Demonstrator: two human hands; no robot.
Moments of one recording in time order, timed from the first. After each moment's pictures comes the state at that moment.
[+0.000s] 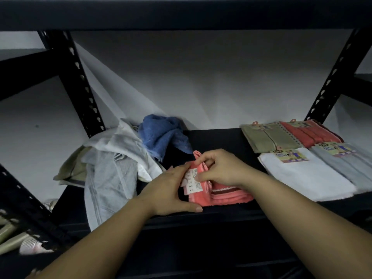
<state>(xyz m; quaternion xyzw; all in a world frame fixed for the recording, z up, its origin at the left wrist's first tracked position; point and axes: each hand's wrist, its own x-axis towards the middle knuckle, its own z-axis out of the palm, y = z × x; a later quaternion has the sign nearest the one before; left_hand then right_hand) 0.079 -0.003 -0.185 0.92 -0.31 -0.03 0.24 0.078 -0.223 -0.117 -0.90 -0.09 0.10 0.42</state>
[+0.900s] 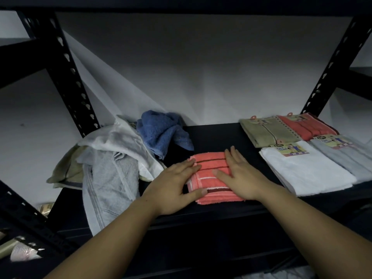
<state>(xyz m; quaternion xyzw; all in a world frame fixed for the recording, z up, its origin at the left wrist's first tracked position) 0.086 -0.001 -0.195 0.91 -0.34 0.02 0.23 0.067 -0.255 -0.167 -0.98 -0.01 0.10 0.18</state>
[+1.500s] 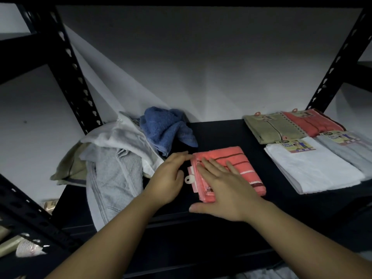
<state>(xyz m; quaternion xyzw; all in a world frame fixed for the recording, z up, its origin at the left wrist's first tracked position) 0.095 0.007 -0.197 0.87 -0.27 0.06 0.42 0.031 -0.198 -0.170 -0.98 -0.18 0.03 0.06</state>
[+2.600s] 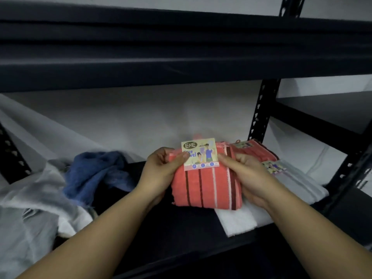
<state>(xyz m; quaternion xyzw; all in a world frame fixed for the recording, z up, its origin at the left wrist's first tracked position) 0.120 -0.192 -0.084 0.61 -0.11 -0.07 0.78 0.045 -0.396 -0.063 -0.68 0.07 -0.04 0.73</state>
